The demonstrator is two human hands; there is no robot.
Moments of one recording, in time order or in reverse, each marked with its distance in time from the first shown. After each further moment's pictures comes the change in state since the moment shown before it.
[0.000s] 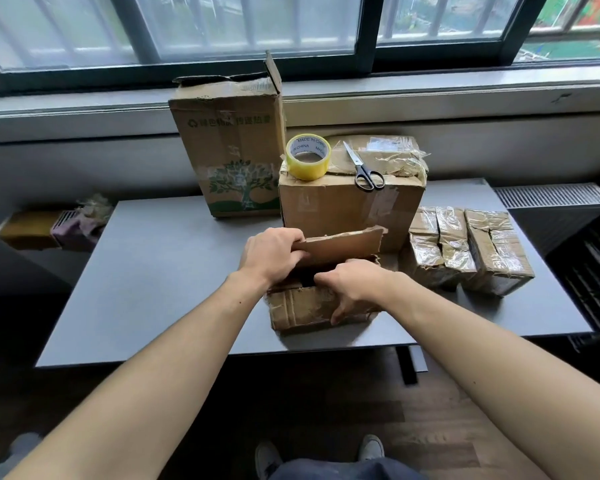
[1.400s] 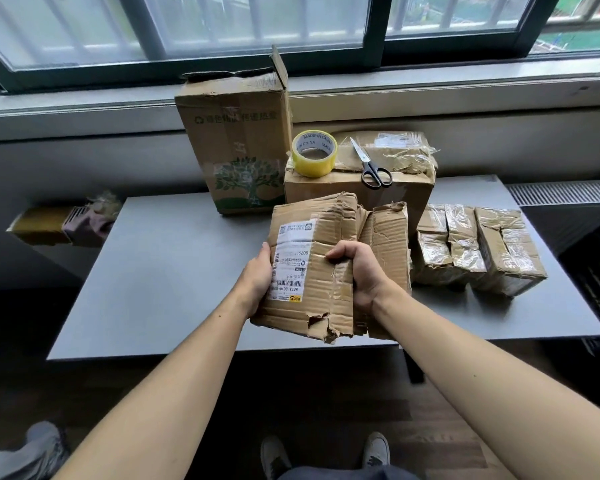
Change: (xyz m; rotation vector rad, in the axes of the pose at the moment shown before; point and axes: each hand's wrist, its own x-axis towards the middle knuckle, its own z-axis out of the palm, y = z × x) left_hand -0.023 -0.036 0.044 -0.971 -0.156 -0.809; right_hand -0.003 -0.025 -0.004 2.384 0.168 0.279
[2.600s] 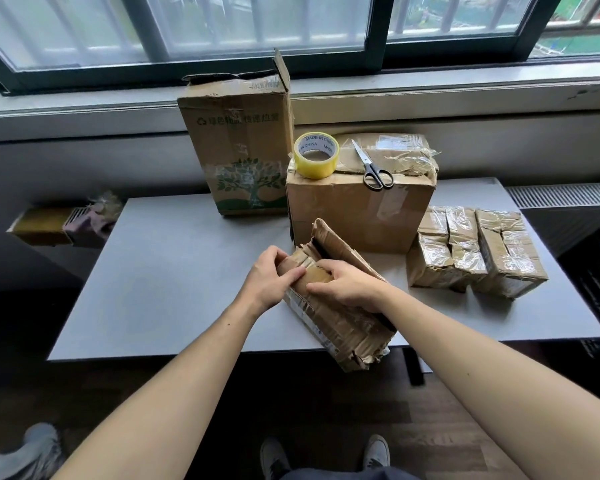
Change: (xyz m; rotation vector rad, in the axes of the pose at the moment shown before) left_hand -0.013 -0.002 0.003 0.351 0.019 0.467; right_hand 0.024 0.014 -0.022 -1.220 0.034 -0.236
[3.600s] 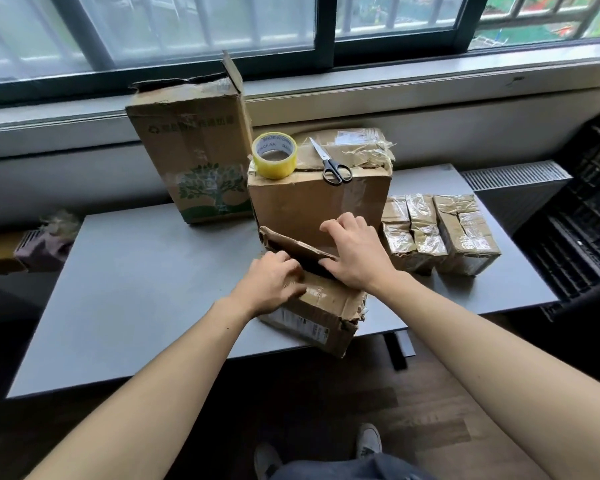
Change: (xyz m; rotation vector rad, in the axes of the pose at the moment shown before) left_hand 0.007 0.024 0.028 0.668 -0.260 0.479; right_hand -0.034 0.008 -0.051 -0.724 0.499 -0.120
